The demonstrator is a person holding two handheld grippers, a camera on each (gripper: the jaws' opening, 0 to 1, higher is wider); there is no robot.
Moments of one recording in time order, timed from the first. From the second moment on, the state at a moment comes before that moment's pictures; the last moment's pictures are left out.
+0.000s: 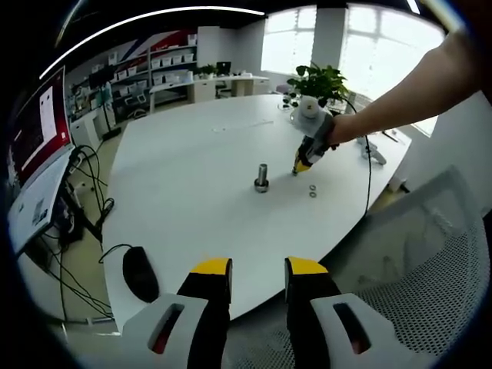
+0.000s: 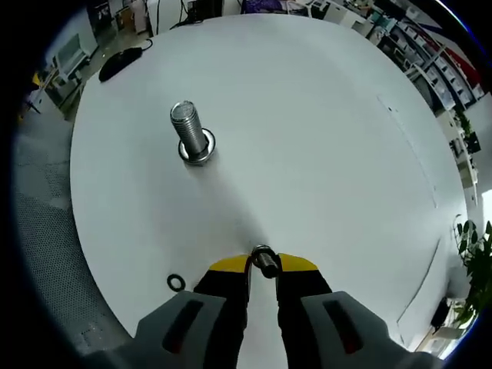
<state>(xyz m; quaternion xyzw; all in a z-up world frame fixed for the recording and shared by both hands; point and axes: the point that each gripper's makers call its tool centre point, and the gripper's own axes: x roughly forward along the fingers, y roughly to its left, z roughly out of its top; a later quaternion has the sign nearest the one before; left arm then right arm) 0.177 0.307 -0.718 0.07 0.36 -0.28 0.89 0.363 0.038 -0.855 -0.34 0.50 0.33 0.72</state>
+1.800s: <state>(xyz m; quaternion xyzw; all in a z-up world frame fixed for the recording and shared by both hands) 0.178 0.306 -0.715 0.07 0.34 -0.29 0.89 0.276 0.049 -0.855 -0.30 0.51 0.36 0.72</state>
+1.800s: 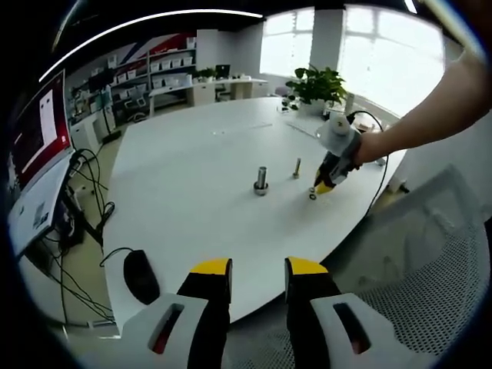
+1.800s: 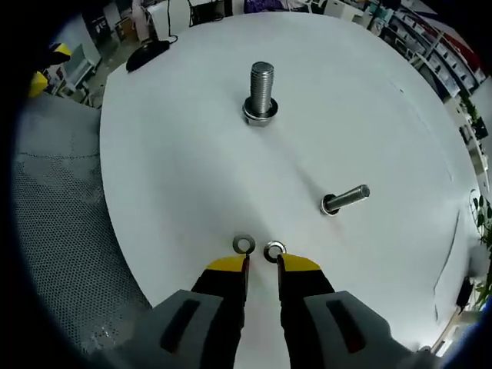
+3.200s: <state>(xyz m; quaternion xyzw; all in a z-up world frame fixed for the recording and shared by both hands) 0.179 0.307 -0.716 0.07 0.35 -0.28 0.89 0.271 0.057 -0.868 -0.31 0.52 0.42 0.68</state>
